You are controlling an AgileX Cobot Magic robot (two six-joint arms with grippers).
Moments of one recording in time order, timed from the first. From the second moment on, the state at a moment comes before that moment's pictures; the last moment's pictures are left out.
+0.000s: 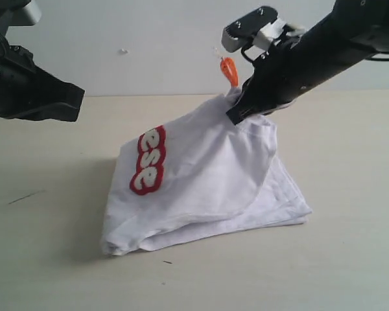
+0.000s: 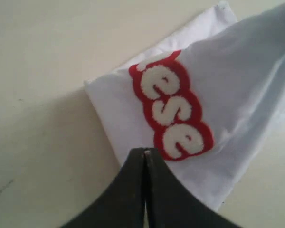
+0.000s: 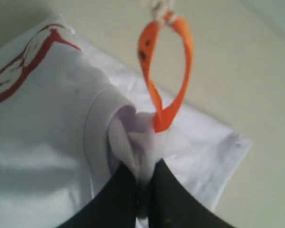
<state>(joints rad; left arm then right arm) -0.34 1.42 -1.06 -0.39 0.64 0.32 0.23 1.73 -1.25 0.40 0.55 -0.70</state>
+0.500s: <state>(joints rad) -0.34 1.42 -1.06 -0.40 0.63 0.32 0.23 1.83 -1.25 -0.68 0.51 0.02</state>
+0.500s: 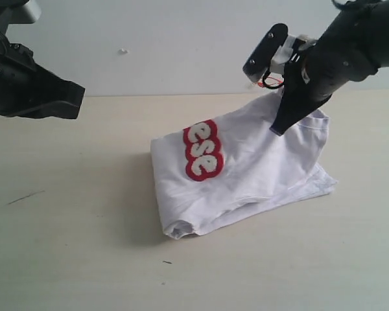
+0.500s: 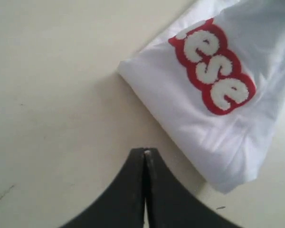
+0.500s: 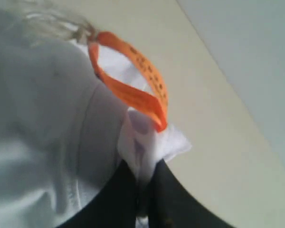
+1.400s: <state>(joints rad) -0.34 1.40 -1.06 -0.43 0.63 0.34 0.23 1.99 -1.28 0.27 0.55 -0.37</state>
